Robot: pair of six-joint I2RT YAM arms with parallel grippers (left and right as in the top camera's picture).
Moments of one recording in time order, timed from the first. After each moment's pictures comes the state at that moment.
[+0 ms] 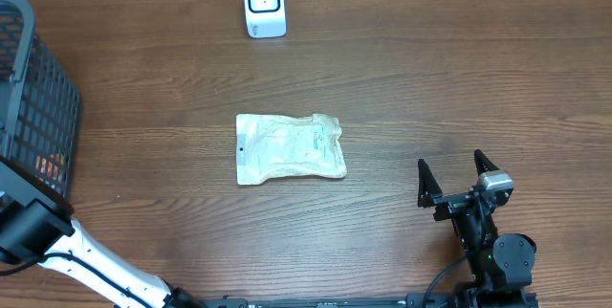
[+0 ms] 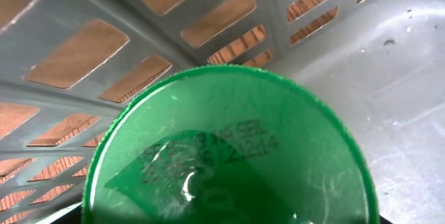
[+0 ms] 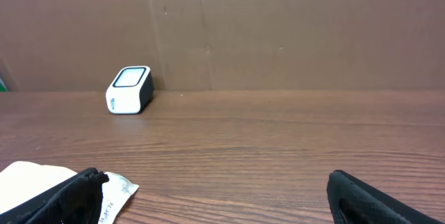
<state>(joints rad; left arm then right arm) 0.82 2.28 1.90 -0.65 -0.36 -0.10 0.06 0.01 0.02 -0.02 -0.13 0.09</state>
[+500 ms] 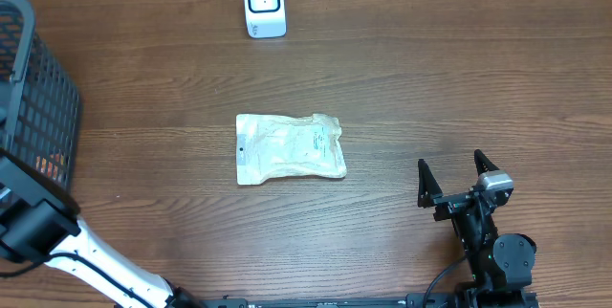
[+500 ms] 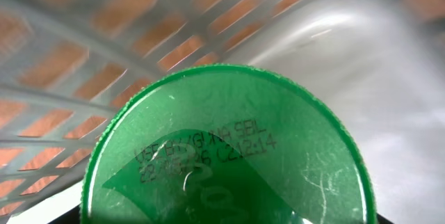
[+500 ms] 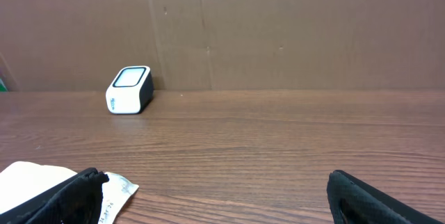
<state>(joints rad) 0.75 2.20 1.91 -0.69 -0.30 -0.10 0.06 0.01 0.02 -0.02 -0.13 0.09</state>
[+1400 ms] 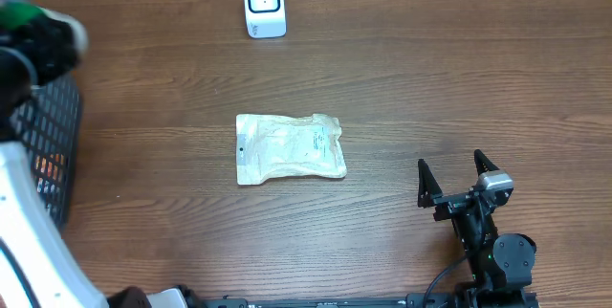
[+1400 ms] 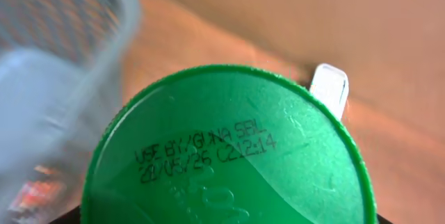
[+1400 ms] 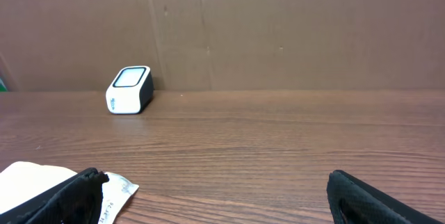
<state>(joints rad) 0.41 1.50 1.95 -1.19 0.24 -0.18 0.06 0.01 0.02 -0.02 -0.13 0.09</state>
